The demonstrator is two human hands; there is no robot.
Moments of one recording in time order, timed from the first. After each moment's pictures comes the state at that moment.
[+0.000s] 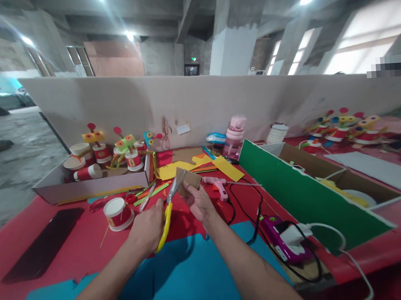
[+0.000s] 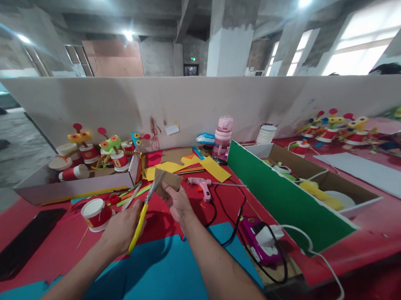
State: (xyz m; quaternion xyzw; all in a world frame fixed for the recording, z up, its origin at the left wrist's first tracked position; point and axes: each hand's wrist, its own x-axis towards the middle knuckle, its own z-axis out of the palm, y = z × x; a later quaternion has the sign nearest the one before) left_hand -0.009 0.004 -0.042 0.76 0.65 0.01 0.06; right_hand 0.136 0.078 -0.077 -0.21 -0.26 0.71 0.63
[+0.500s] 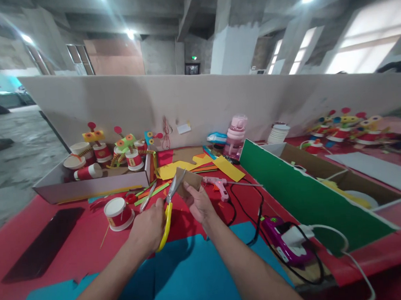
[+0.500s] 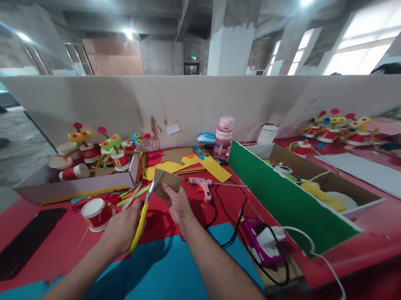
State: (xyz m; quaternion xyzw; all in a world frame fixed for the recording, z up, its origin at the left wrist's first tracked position) left_hand -0.008 0.005 -0.045 0.75 0.66 0.01 0.04; right_hand 0.132 0.076 -0.077 -0.19 -0.26 0.70 0.64
